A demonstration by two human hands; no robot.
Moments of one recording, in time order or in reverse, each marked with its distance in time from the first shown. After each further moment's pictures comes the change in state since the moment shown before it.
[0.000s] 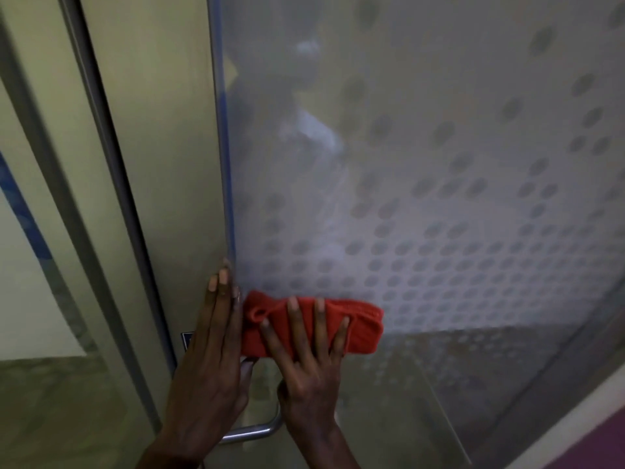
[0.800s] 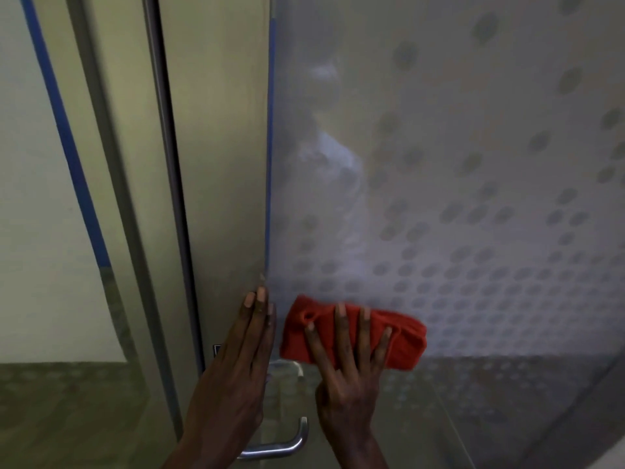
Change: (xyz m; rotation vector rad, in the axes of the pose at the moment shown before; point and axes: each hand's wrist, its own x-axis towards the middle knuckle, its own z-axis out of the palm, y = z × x) left_hand -0.003 -0.015 -0.005 0.107 -0.198 0.038; right_hand 0.021 0.013 -0.019 -0.123 0.034 0.019
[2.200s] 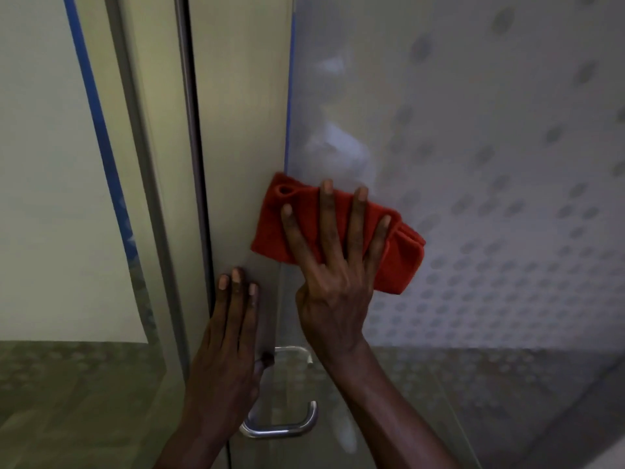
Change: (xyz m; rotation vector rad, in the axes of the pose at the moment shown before) left_hand -0.004 -0.013 -0.015 -0.107 0.077 -0.186; right_hand 0.142 -0.047 -0.046 0.175 0.154 -0.009
